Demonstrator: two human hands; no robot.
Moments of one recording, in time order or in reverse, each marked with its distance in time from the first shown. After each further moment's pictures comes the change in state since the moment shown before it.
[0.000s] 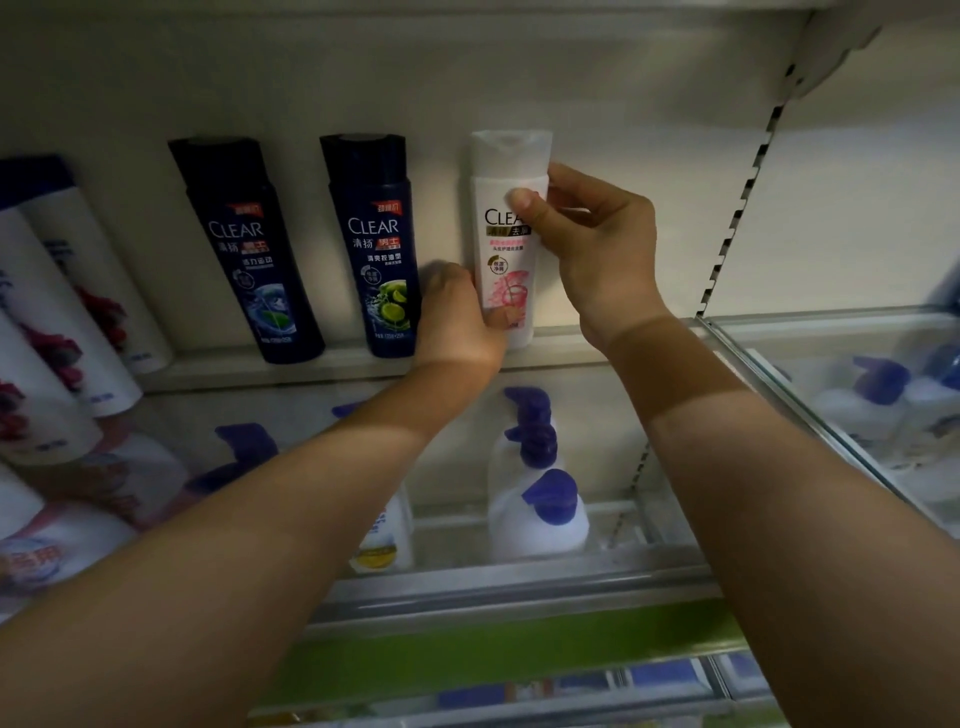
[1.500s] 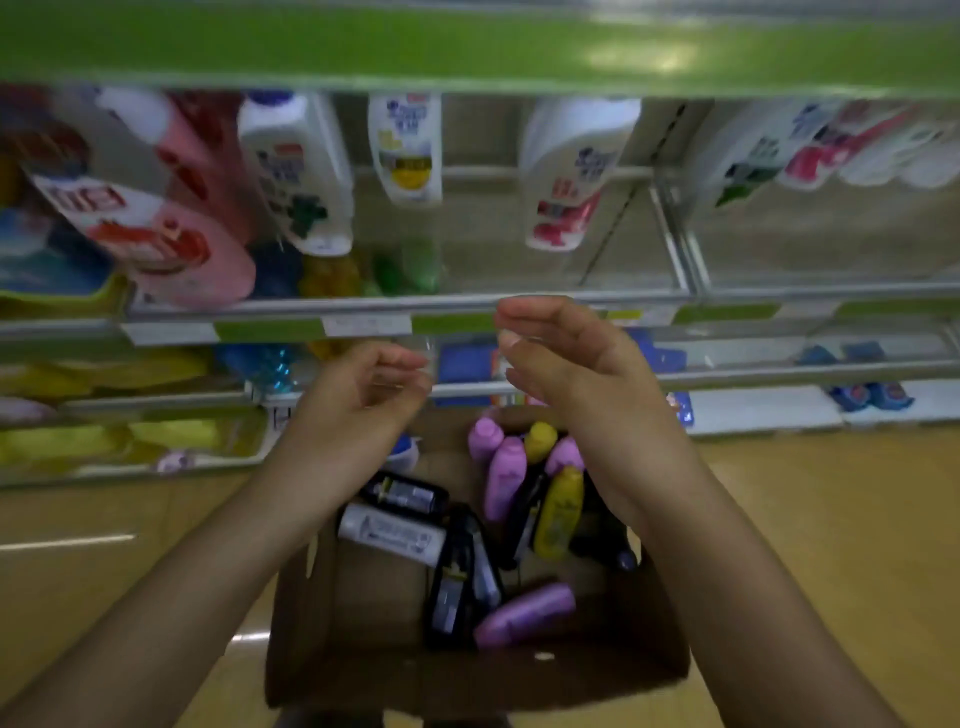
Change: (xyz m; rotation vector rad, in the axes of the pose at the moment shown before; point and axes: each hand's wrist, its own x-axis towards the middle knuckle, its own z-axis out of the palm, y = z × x) left_hand -0.360 -0.130 -0.141 -0.305 -0.463 -0.582; right_hand -0.401 -0.022 0.005 -0.024 -0.174 0.804
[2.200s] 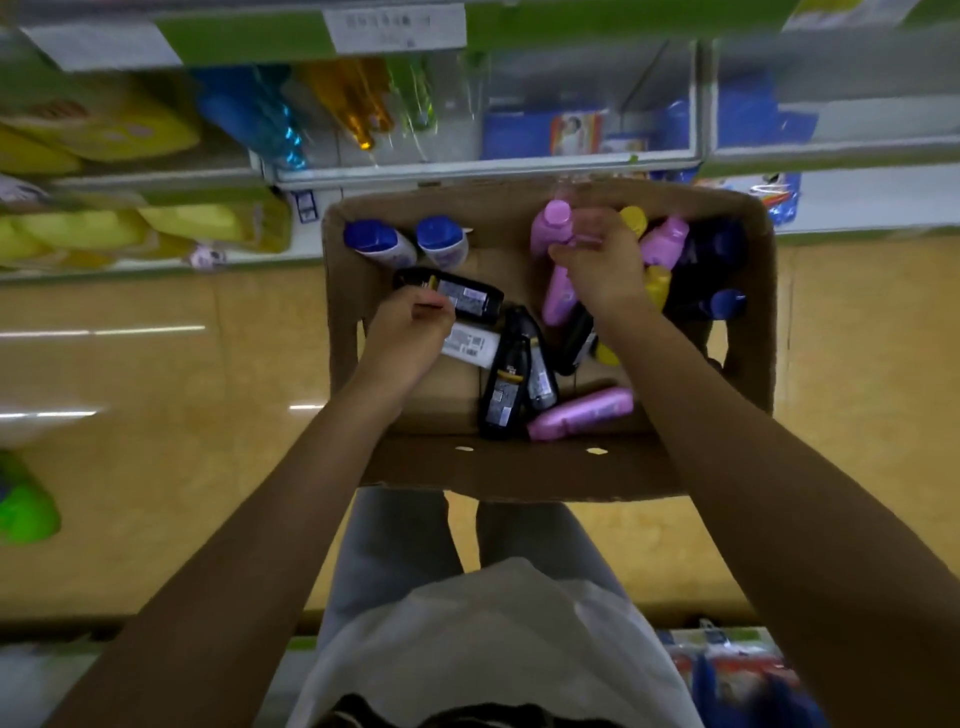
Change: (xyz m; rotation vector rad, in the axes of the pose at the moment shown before) left_hand 0.015 -0.187 0.025 0.047 -0.017 -0.492; right_hand 0.070 0.235 0.011 -0.348 0.234 0.358
